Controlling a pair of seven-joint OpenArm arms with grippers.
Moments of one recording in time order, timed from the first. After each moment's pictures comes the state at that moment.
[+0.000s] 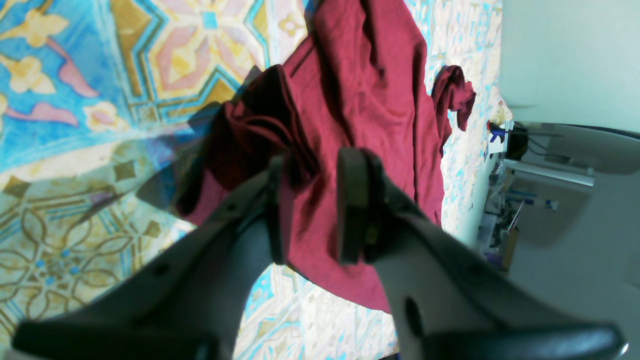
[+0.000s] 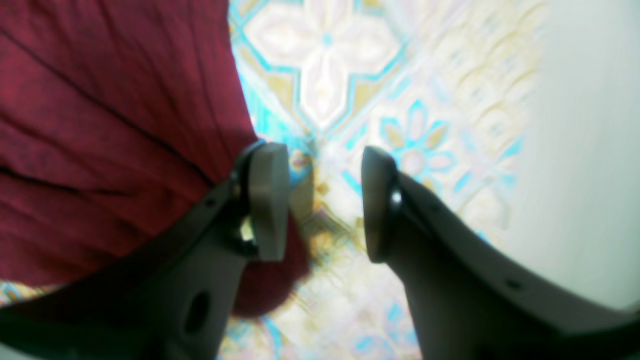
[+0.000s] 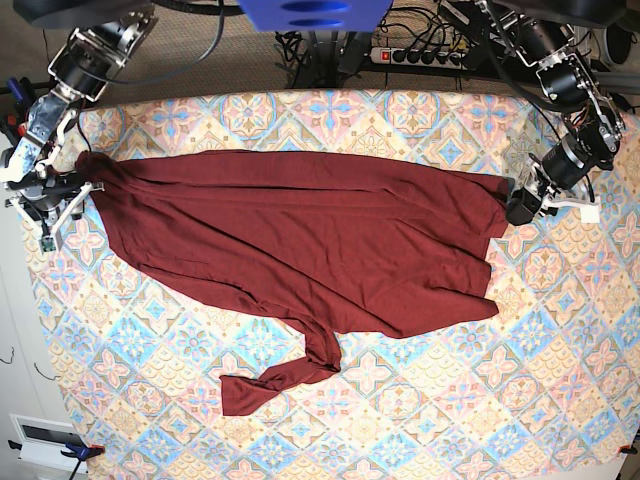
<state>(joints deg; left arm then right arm) 7.0 -13.1 -40.9 87.5 -64.8 -0.5 68.0 0.2 19.0 38.6 86.4 -0.7 41.4 -52.9</state>
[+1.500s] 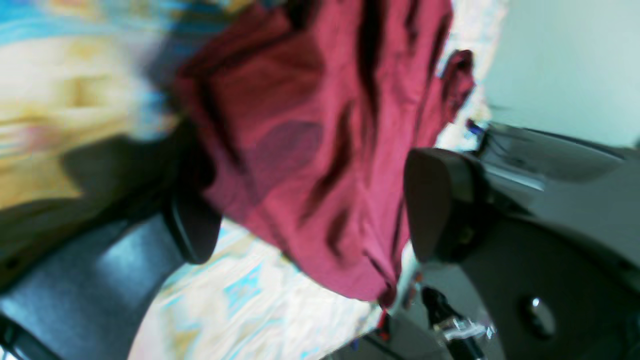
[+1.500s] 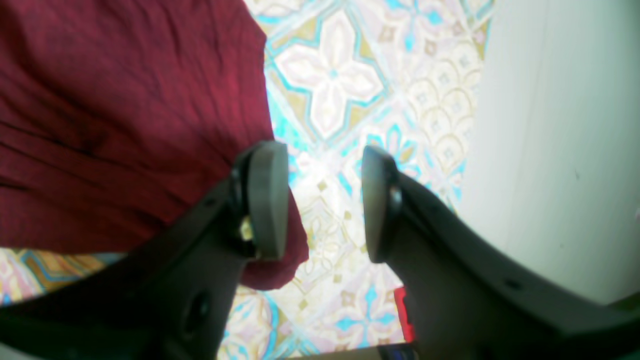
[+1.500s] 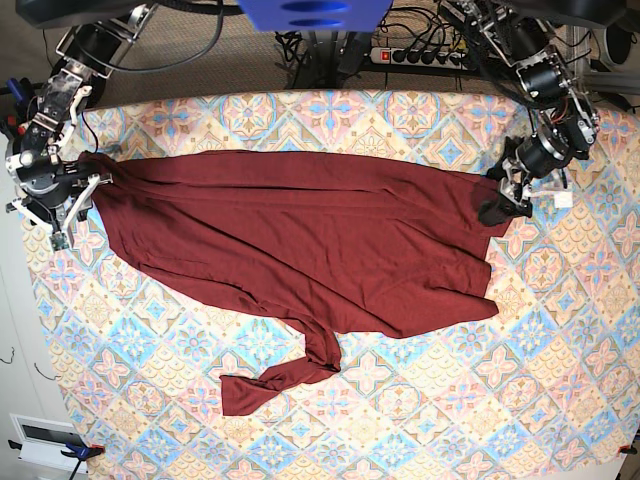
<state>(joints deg) 5.7 -7.8 -40.7 78.1 -66.1 -1.2 68.1 -4.3 17.0 35.3 97.8 -0.6 41.4 -53.2</state>
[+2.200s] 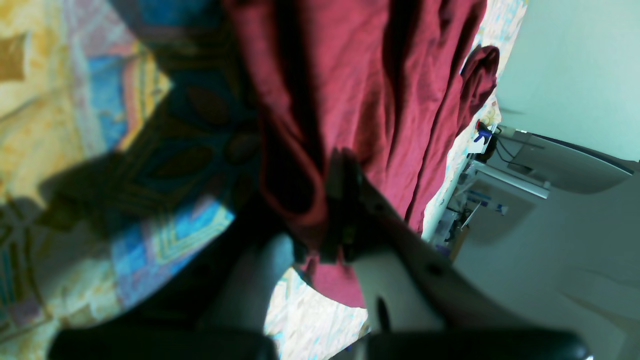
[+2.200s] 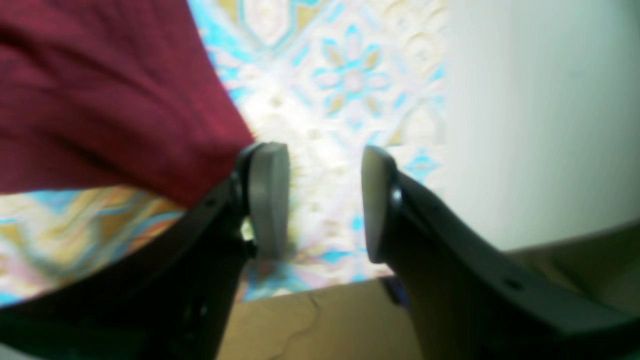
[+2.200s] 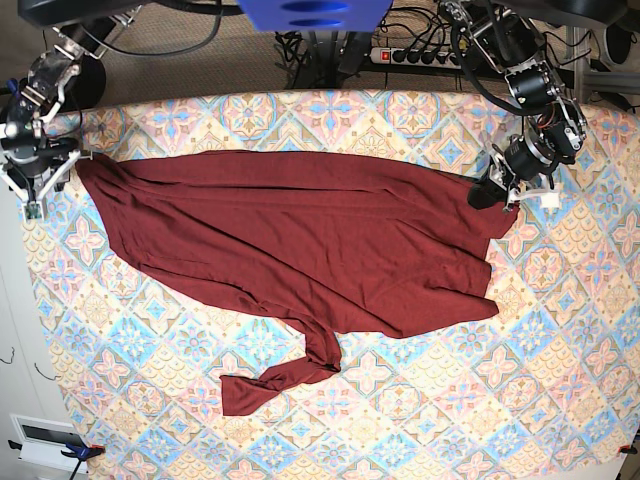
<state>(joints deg) 4.0 -6.0 -40.6 76.6 -62.2 -0.5 67.1 -10.3 16.7 44.9 98.1 5.0 41.4 -53.9</state>
